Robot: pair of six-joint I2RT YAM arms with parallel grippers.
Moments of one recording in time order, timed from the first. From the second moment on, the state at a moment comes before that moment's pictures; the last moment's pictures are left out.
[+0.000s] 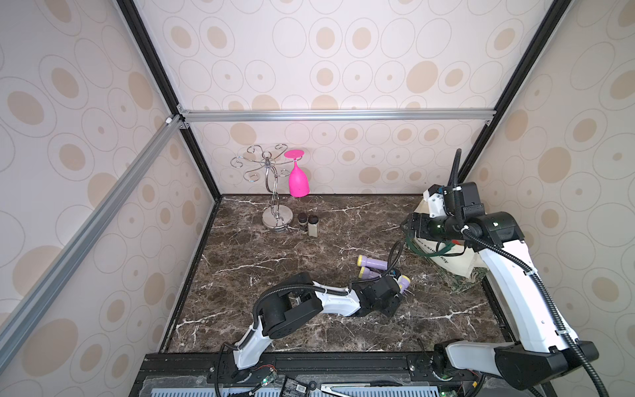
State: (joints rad) left arm -1.19 2.10 1.28 0.06 -0.04 -0.50; right arm 0.24 1.29 1.60 -1.16 -0.14 0.33
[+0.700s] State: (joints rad) left arm -1.20 1.85 0.95 0.19 -0.07 -0.65; right arm 0.24 1.21 1.47 -1.13 -0.29 0.35
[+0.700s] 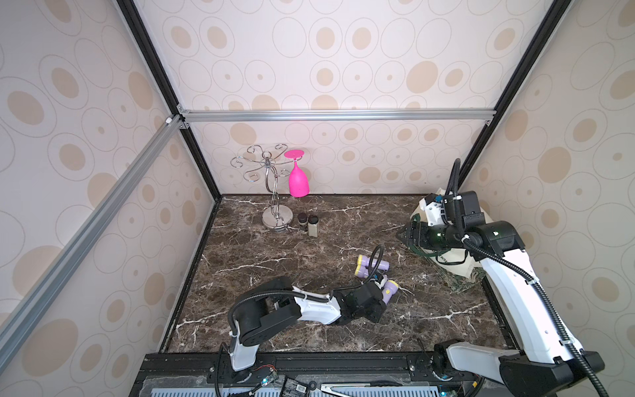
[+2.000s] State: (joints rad) left arm -1.16 1.38 0.79 0.44 -0.19 -0.74; right arm 0.24 1.12 1.07 -0.55 -0.79 0.75
